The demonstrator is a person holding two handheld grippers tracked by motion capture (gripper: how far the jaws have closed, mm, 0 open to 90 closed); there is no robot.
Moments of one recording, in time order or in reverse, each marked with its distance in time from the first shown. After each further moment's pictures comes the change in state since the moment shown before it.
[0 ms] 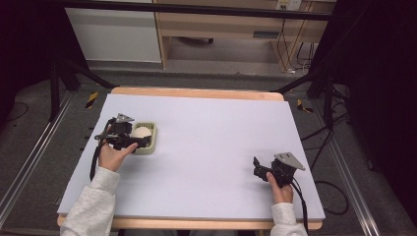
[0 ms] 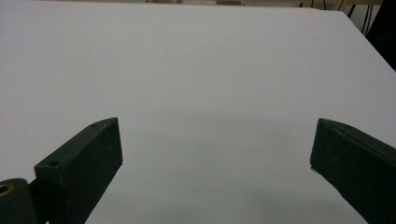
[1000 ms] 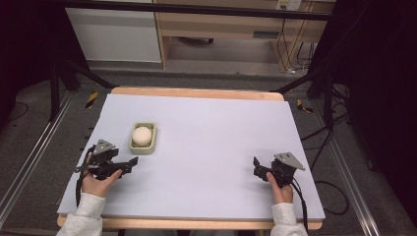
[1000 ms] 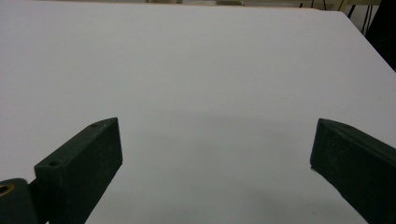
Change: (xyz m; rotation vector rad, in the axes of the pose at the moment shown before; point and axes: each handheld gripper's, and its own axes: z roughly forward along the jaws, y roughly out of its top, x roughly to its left) left arm 0.000 -0.081 -0.043 -0.082 0.019 -0.052; right arm 0.000 0.000 0.000 0.000 0.000 -0.001
